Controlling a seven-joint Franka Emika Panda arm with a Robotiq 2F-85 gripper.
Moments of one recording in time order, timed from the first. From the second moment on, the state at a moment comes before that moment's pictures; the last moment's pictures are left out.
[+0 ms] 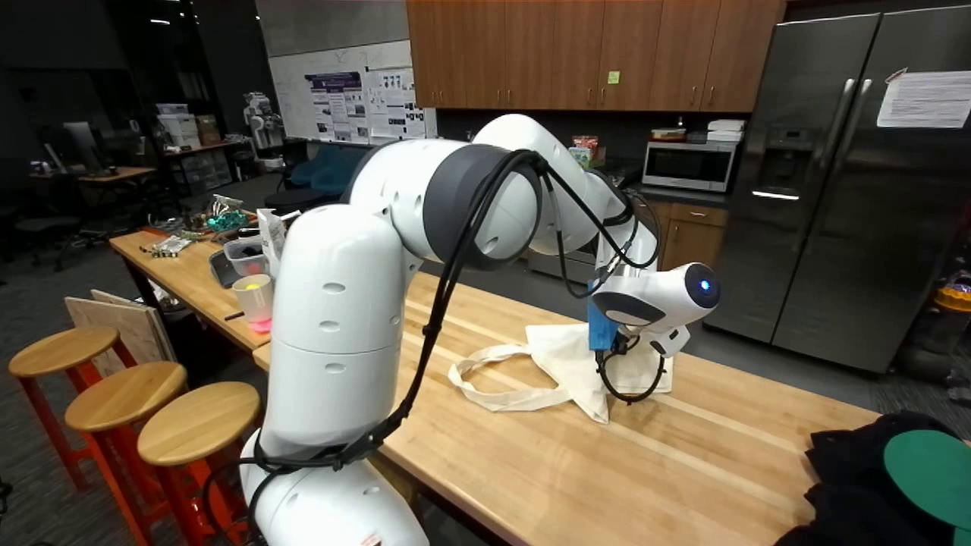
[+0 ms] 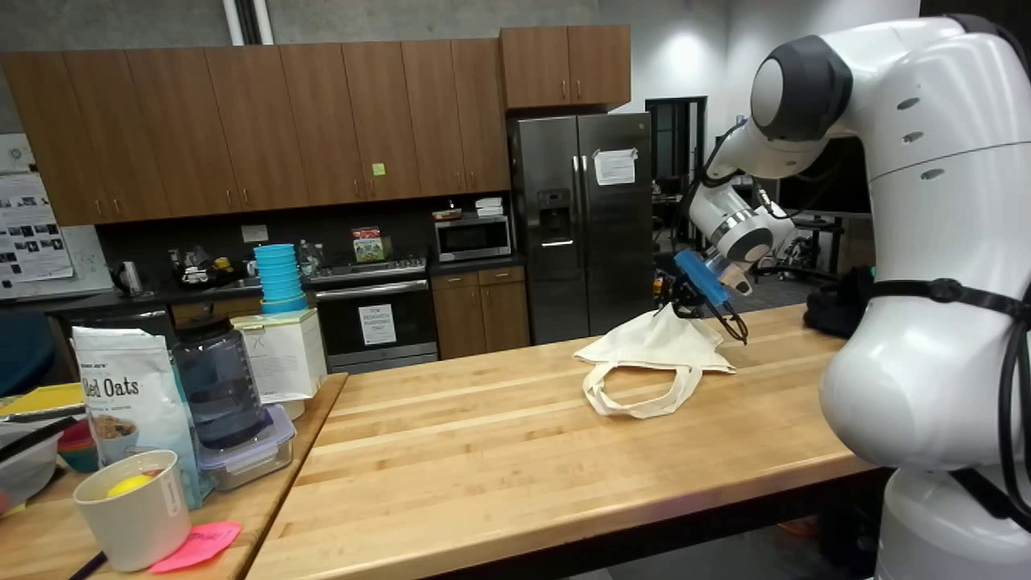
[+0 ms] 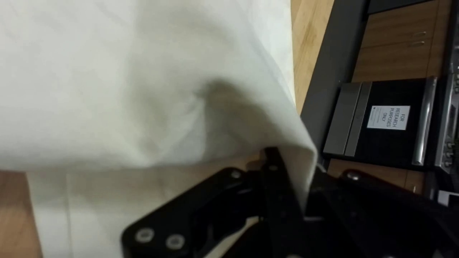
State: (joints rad) arm -0.19 0.27 -0.14 -2.04 1.19 2.31 -0.13
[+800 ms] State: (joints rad) arm -0.13 0.26 -0.12 -1.97 1.07 2.31 -0.09
